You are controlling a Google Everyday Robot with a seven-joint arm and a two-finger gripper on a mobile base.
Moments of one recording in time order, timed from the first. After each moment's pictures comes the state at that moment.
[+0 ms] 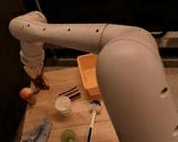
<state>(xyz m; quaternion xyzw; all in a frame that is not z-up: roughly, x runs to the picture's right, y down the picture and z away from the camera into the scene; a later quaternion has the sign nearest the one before) -0.240 -0.053 0.665 -0.35 -0.05 0.34 0.87</state>
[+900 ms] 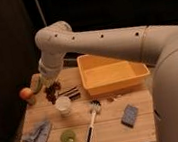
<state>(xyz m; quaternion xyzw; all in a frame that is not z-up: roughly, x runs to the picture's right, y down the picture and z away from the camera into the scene) -0.190 0.010 0.649 -0.35 -0.07 0.37 0.86</state>
